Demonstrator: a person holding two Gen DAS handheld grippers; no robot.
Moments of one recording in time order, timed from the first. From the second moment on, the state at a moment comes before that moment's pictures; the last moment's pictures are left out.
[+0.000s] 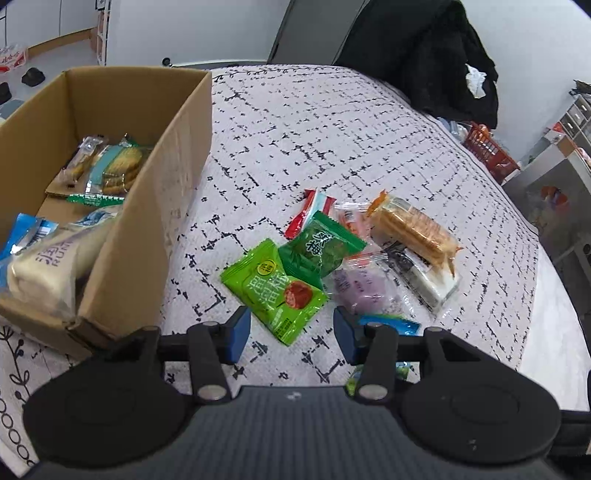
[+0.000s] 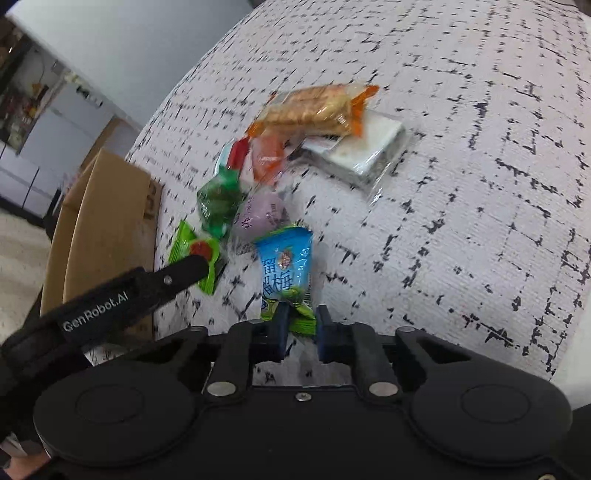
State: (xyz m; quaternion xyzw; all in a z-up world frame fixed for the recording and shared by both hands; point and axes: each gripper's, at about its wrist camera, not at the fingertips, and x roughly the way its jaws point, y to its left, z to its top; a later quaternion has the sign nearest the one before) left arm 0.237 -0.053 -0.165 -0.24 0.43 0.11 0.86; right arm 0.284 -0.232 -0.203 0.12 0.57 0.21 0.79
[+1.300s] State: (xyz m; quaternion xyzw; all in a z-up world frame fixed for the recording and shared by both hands) left arm 0.255 -0.061 -0.180 -0.24 0.42 0.21 0.85; right arm 0.297 -0.235 -0.200 0.12 0.51 0.16 0.83
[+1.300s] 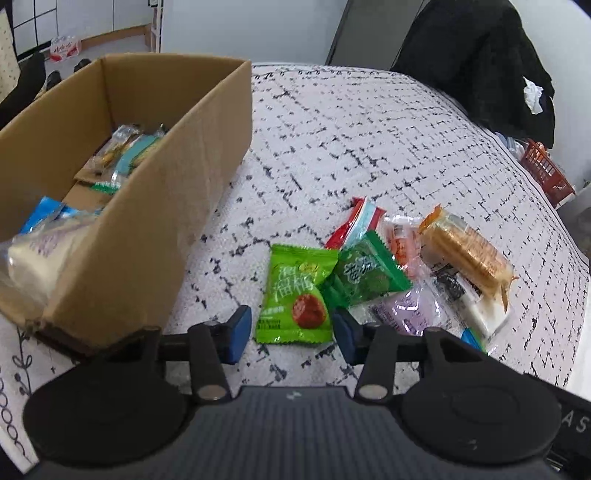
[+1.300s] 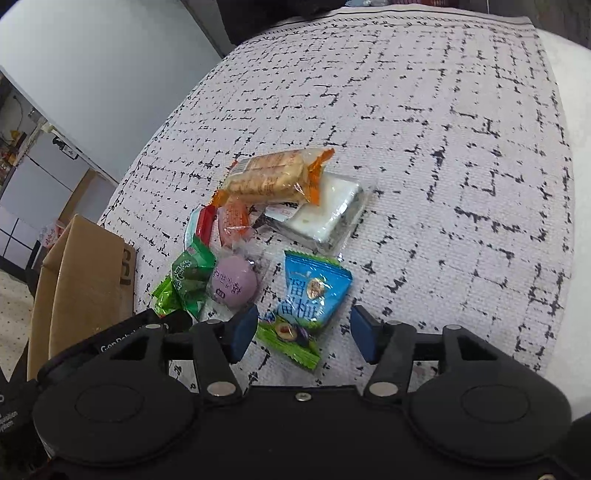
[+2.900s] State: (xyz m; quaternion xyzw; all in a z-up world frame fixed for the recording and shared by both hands) left arm 0.209 -0.041 -0.089 -0.26 0.35 0.11 0.89; right arm 0.252 -0.179 -0.106 0.06 0.45 0.16 0.88
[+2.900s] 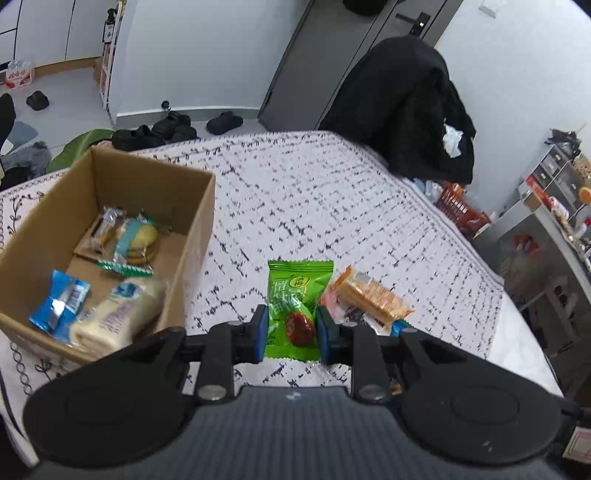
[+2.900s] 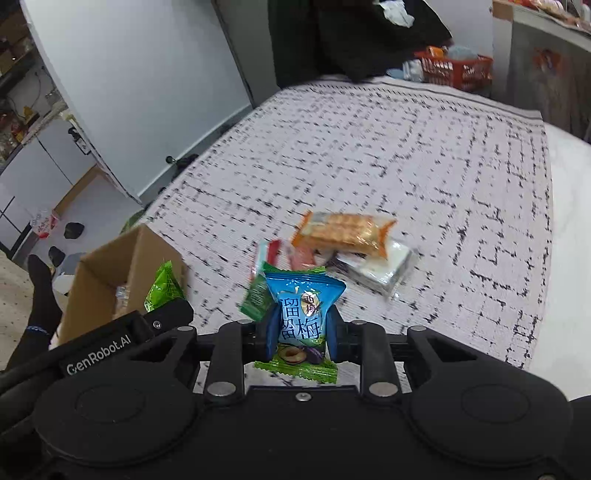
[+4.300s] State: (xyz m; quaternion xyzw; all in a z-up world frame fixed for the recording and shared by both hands) left arm 0.175 0.089 -0.110 -0.37 0.36 0.14 0.85; right arm 0.238 -0.054 -0.081 0.01 0.40 0.22 0.89
